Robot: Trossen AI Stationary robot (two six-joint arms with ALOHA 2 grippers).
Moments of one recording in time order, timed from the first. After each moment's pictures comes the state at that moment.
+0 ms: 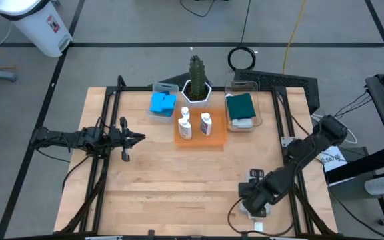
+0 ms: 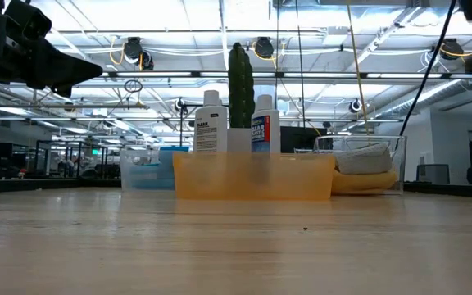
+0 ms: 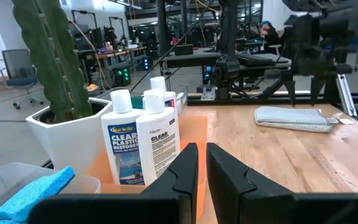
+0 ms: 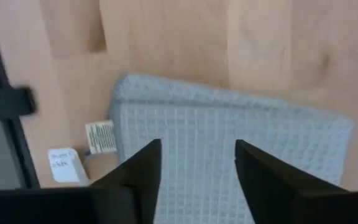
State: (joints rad) left arm -0.12 0.05 0.04 0.02 -0.26 0.07; right arm 0.73 1.59 1.09 -0.89 0.00 0.85
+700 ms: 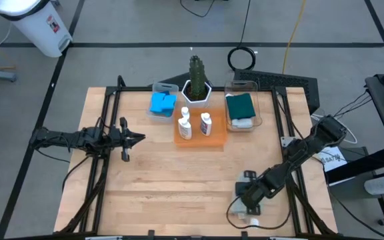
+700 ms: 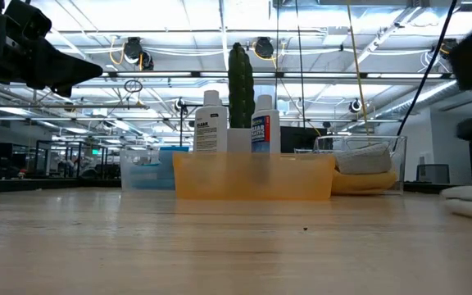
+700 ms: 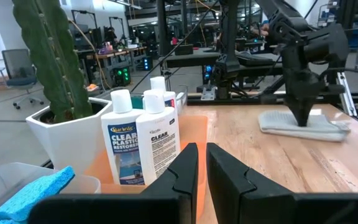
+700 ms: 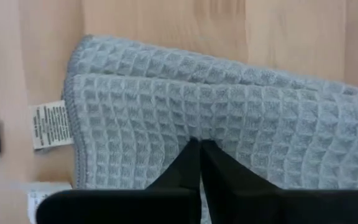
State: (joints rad) left arm -0.12 0.05 0.04 0.02 -0.26 0.07; right arm 0.70 1.62 0.81 -0.43 0.03 0.77
